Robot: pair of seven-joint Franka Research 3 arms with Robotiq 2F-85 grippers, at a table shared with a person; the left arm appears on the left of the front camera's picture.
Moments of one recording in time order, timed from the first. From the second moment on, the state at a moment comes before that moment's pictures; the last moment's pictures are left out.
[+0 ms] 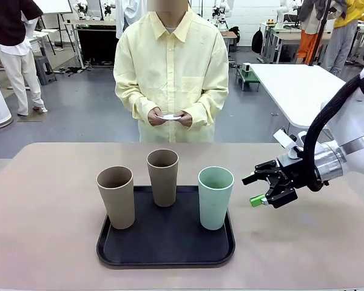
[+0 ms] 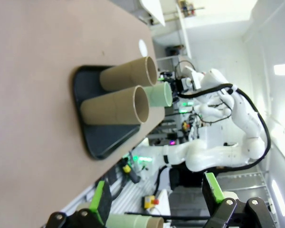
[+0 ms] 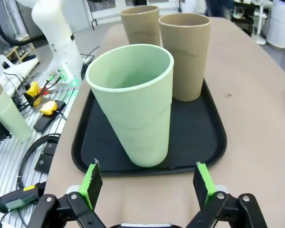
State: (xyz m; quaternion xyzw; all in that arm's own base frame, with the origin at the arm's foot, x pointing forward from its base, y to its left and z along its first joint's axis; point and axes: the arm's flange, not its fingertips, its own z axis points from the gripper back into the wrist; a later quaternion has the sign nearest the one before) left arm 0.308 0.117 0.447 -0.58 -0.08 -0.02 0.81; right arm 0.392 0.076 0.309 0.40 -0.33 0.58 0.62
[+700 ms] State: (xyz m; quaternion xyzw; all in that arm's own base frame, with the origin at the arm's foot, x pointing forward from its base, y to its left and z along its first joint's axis) left arm 0.308 0.117 0.447 -0.58 -0.08 -0.02 0.81; right arm 0.395 0.081 0.313 0.40 -0.33 0.59 0.62
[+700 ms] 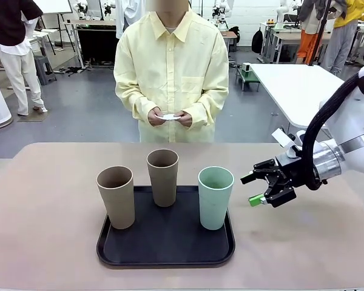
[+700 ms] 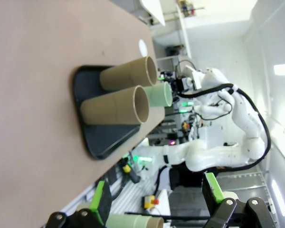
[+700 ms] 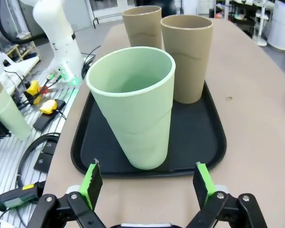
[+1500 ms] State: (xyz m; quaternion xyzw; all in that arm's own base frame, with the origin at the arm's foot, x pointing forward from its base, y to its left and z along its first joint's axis) left arm 0.308 0.117 0.447 -0.58 -0.08 -0.02 0.81; right arm 0.408 0.112 0.295 0.41 -0.34 0.61 0.59
